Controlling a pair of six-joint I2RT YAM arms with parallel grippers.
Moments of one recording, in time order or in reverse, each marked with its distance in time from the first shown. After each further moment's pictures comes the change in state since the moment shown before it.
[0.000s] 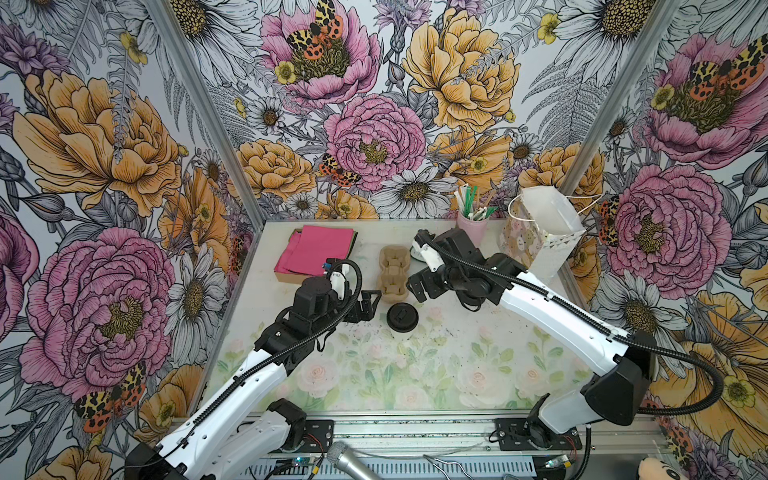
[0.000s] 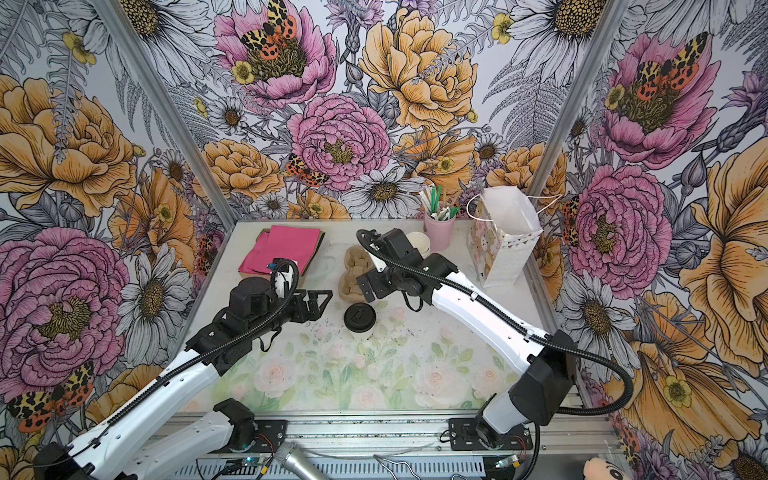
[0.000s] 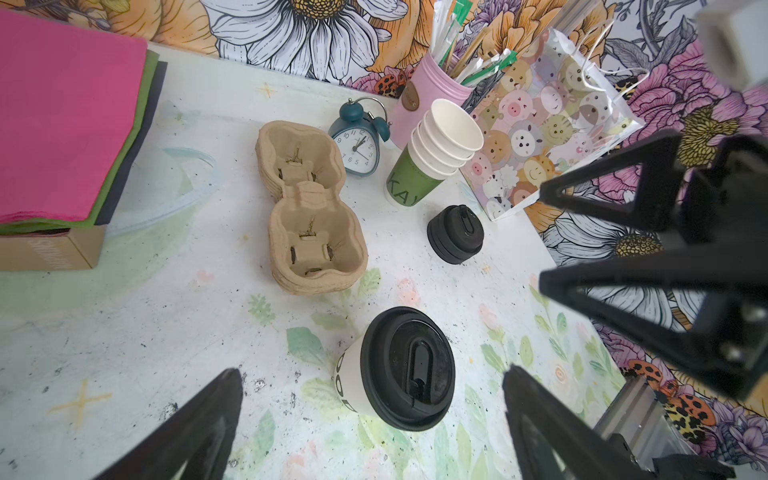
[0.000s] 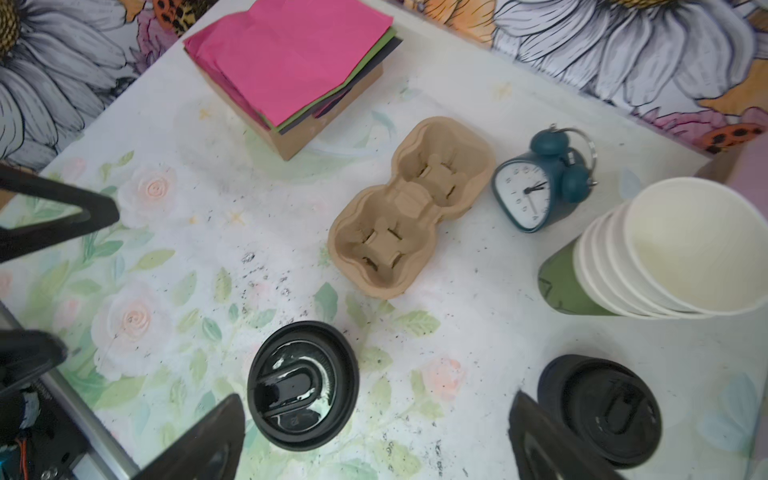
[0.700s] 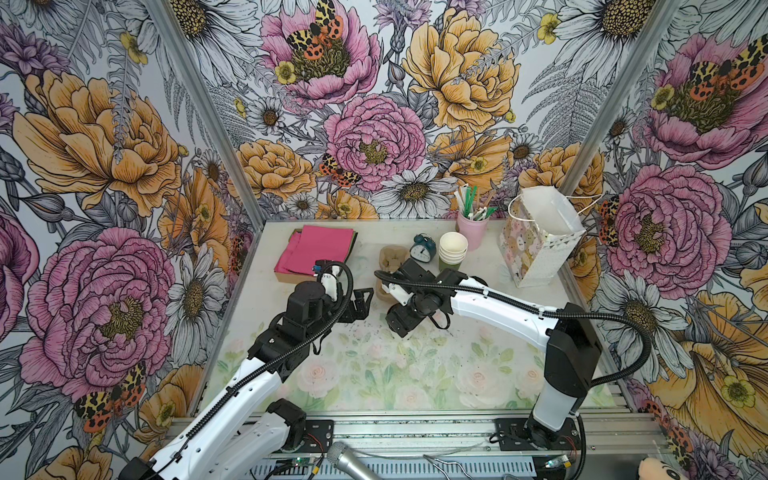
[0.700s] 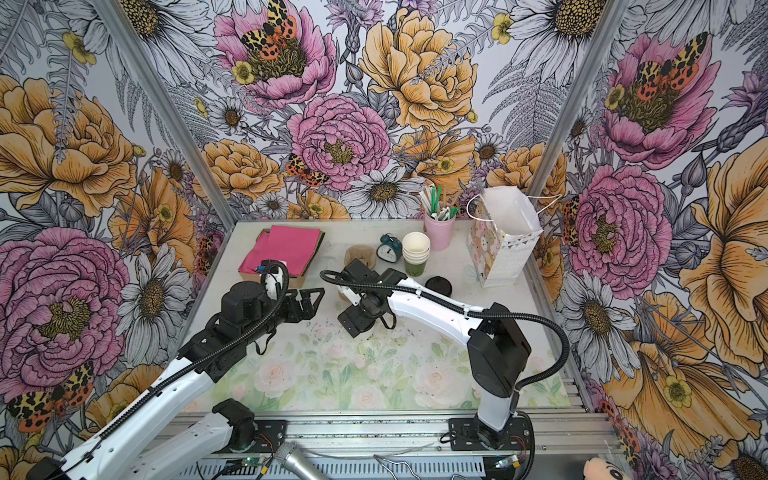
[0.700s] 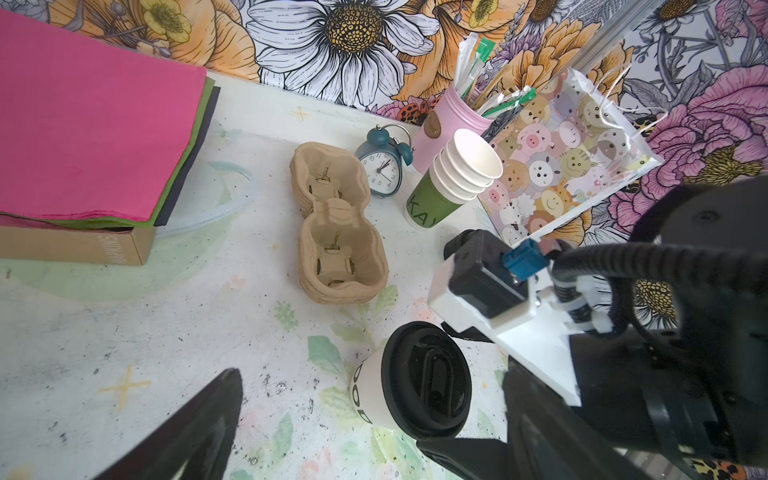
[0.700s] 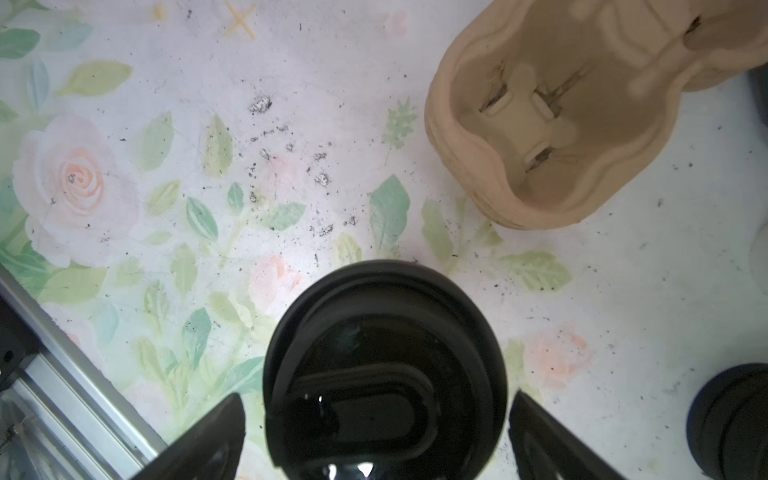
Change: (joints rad) left arm 0.008 -0.061 -0.028 -0.007 -0.068 -0.030; right arm 0.106 0.229 -0.013 -0.064 -0.033 -0.018
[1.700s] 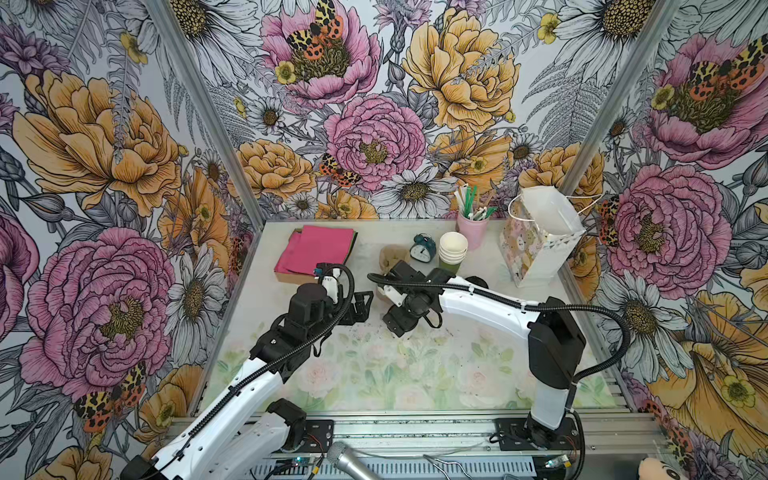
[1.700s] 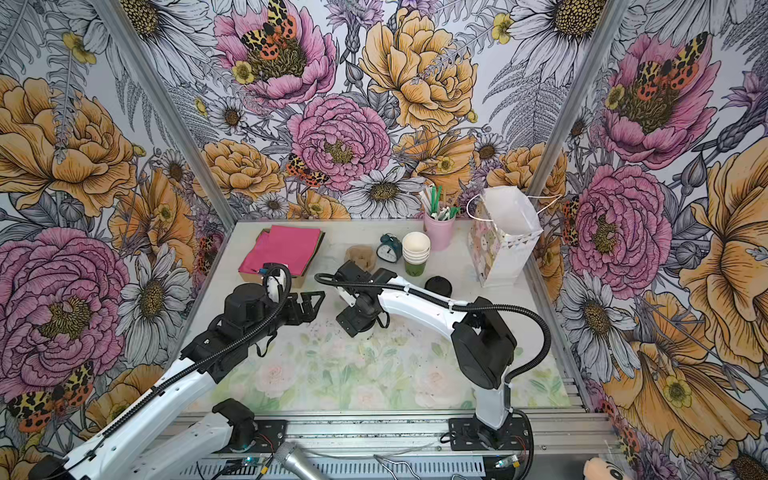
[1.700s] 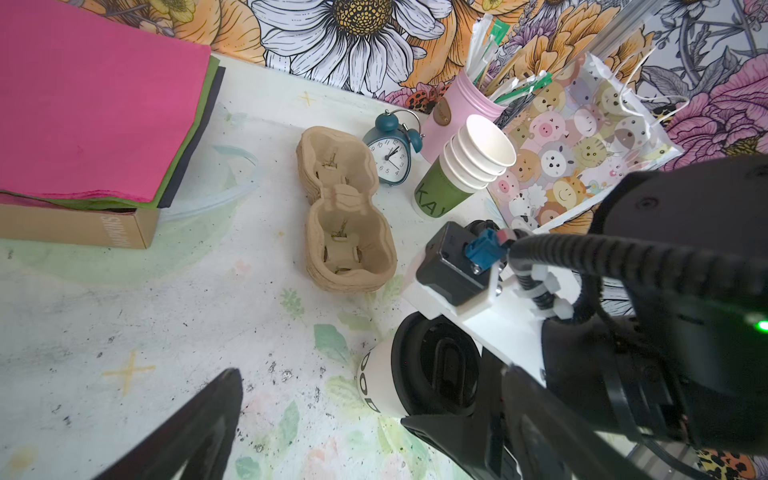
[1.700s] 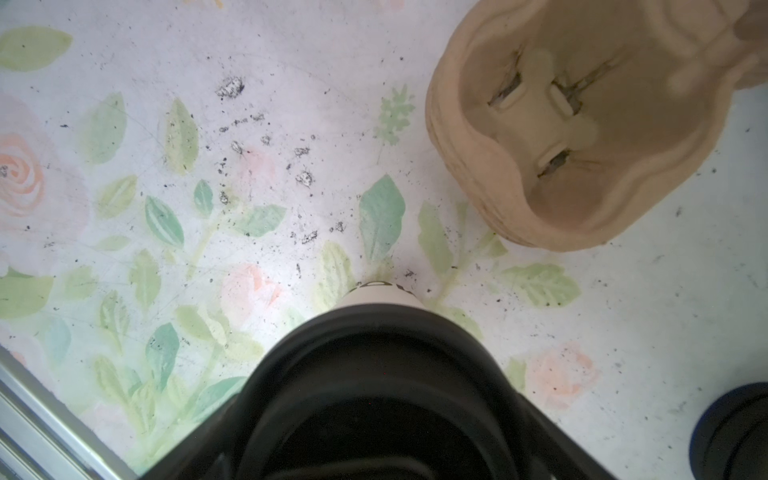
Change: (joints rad) left arm 0.000 0.000 -0.024 -0.001 -0.003 -0.004; right arm 0.006 0.082 0.049 -0.007 0.023 -0.018
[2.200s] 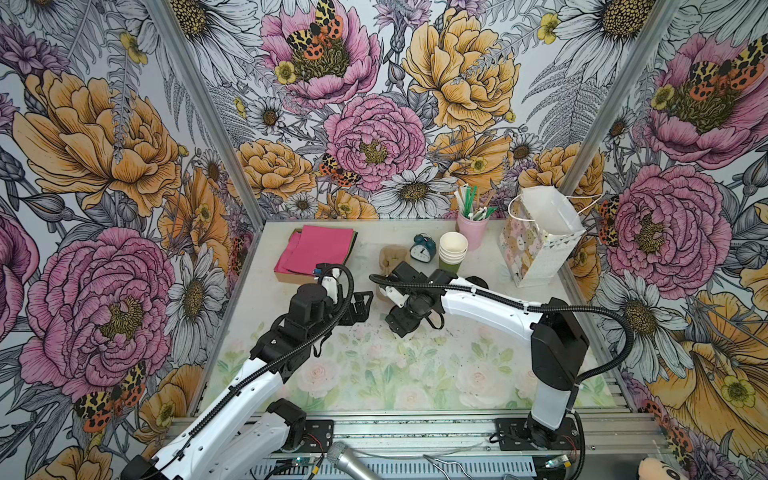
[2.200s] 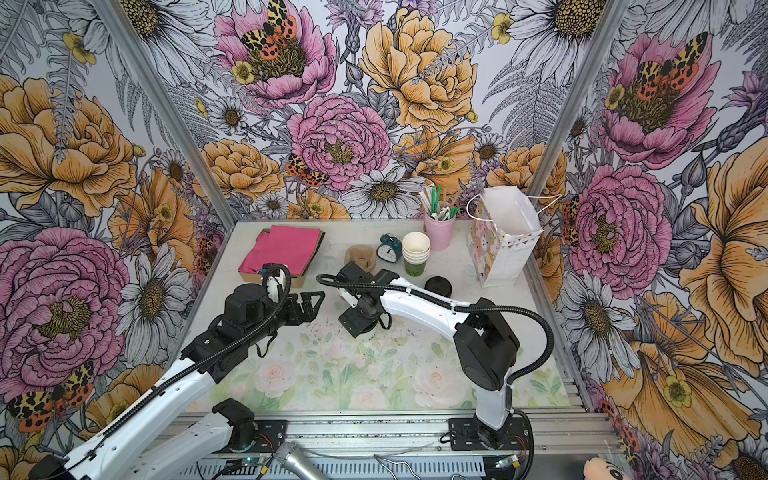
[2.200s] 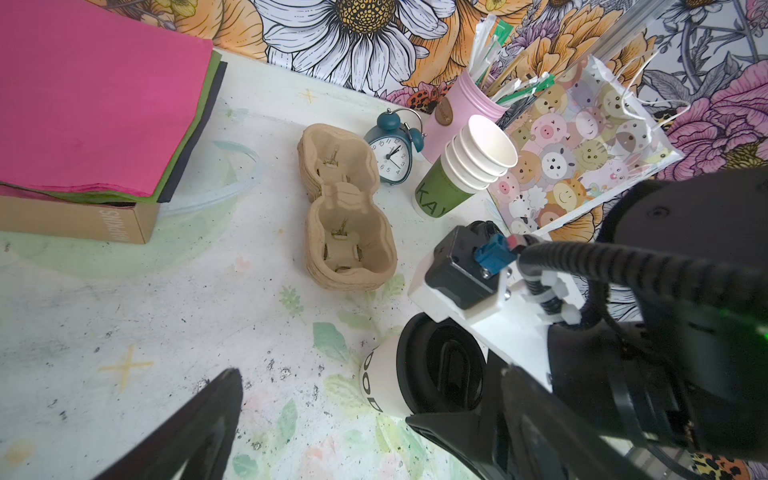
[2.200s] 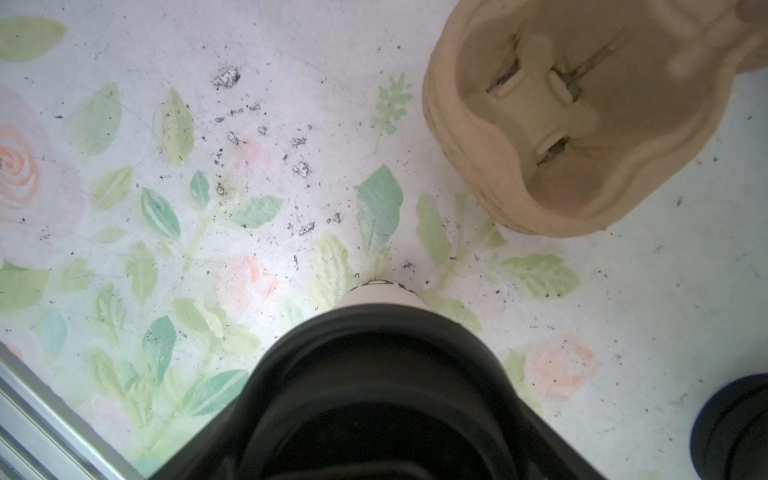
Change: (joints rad) left arm 0.000 0.000 -0.002 0.000 0.000 -0.015; right arm -0.023 -0.032 -0.044 0.005 0.000 0.000
